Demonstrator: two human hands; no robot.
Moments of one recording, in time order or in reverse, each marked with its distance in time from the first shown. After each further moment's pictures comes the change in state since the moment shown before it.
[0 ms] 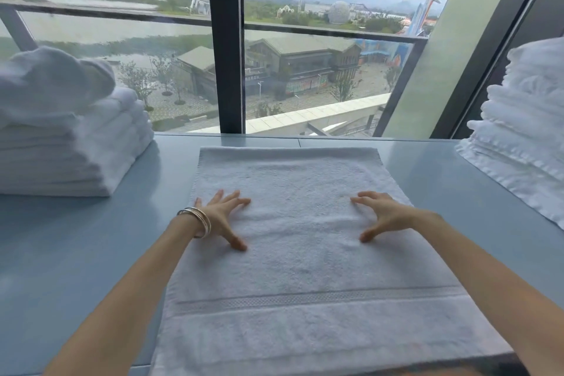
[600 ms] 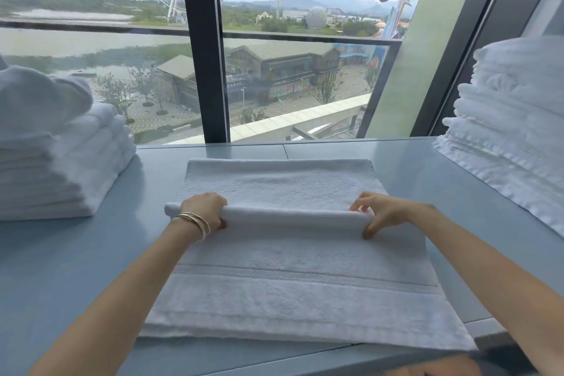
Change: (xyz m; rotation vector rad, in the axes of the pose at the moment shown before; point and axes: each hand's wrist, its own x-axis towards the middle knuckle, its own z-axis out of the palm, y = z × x) left_hand 0.006 0.016 -0.021 0.299 0.392 -0.105; right_hand -0.016 0.001 -0.014 0.076 0.035 0.002
